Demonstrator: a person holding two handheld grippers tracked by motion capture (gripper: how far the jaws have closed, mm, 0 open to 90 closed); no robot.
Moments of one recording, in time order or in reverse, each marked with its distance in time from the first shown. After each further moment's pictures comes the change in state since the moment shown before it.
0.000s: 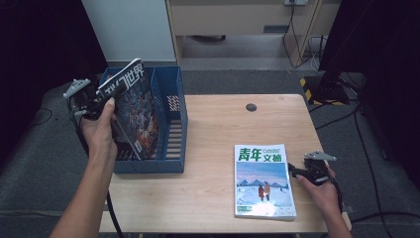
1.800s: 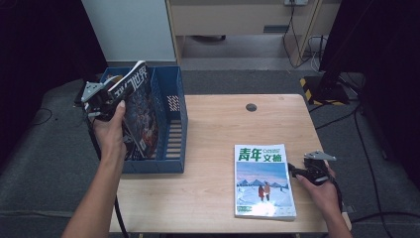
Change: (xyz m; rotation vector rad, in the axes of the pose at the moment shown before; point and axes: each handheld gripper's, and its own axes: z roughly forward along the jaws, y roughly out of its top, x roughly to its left) left arm 0.002 -0.020 0.021 -0.021 0.040 0.094; right arm 0.000 0.000 0.000 0.003 0.008 -0.007
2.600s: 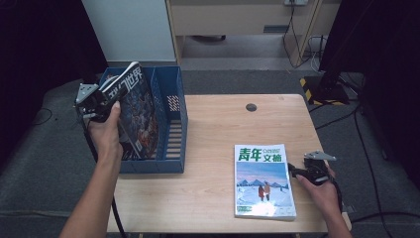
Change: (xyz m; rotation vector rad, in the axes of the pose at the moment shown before) left arm 0.004 -0.002 -0.002 0.006 0.051 0.007; right arm 0.000 0.000 0.000 0.000 0.000 0.001
